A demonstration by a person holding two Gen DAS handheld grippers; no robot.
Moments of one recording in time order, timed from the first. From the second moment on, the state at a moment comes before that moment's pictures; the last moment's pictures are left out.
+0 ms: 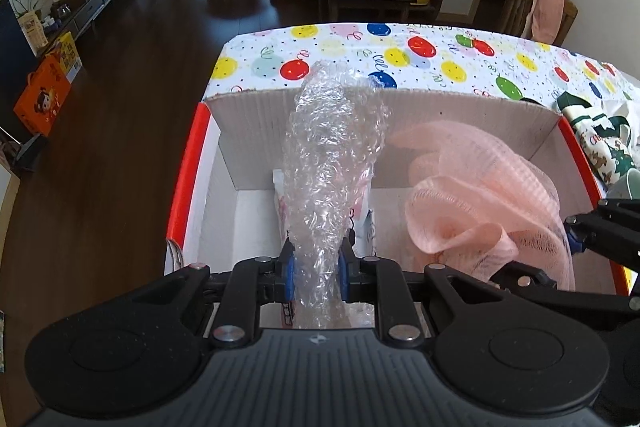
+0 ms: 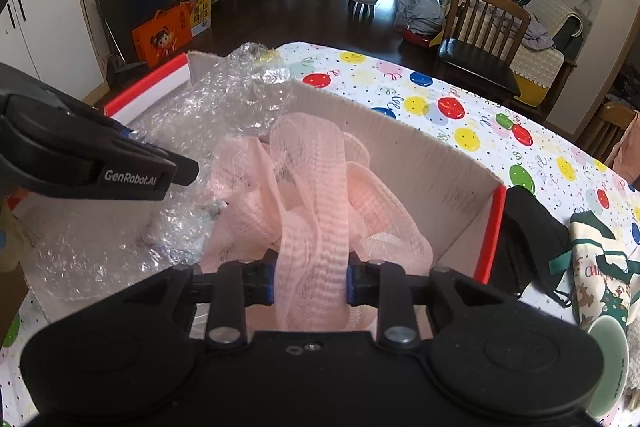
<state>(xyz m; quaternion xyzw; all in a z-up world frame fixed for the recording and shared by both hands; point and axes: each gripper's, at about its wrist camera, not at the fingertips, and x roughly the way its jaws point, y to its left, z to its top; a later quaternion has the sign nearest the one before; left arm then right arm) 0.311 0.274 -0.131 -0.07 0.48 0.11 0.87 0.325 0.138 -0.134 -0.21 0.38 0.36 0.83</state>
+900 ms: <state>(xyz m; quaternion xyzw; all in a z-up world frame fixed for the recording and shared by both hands) 0.257 0.255 -0.081 -0.04 0.41 0.09 0.91 0.319 0.097 -0.098 -0.13 0.35 0.36 0.86</state>
